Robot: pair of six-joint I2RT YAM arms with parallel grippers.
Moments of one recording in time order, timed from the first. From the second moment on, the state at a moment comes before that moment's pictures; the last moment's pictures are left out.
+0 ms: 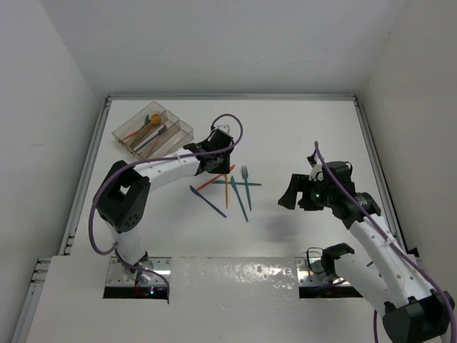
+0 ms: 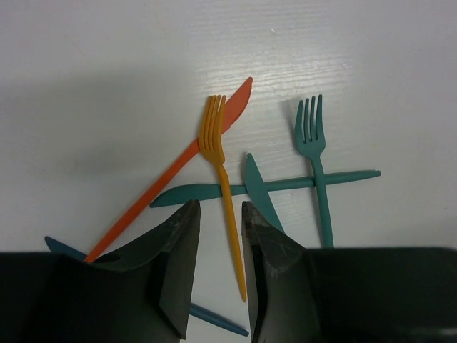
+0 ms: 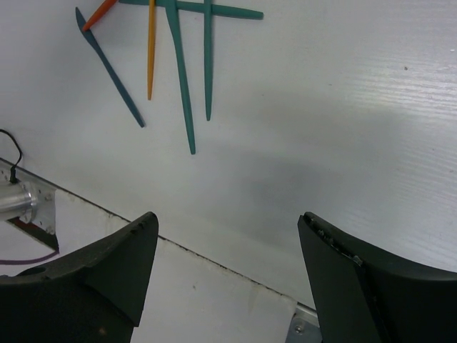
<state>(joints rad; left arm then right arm) -0.66 1.76 1.23 -0.40 -0.20 -0.53 0.27 0.80 0.63 -0.66 -0.31 0.38</state>
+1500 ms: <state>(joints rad) -0.69 1.98 1.32 -0.41 -0.26 -0.59 0.27 0.73 0.61 -0.73 -0.31 0.38</state>
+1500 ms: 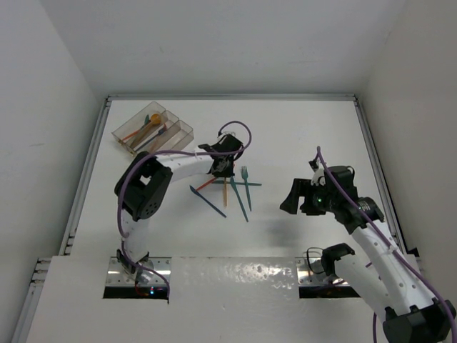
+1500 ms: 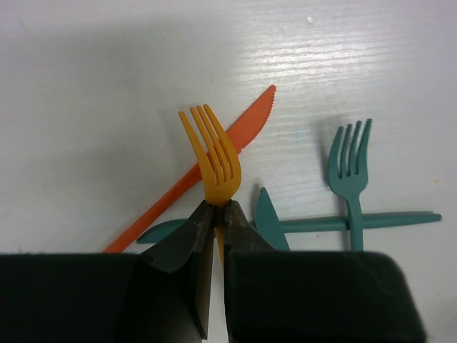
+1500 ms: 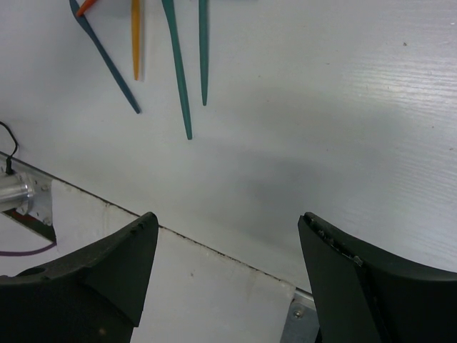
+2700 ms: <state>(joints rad) -0.04 2.02 1.47 -0.20 -0.11 0.77 0.27 0.97 0.65 -0.65 -0.31 0.38</state>
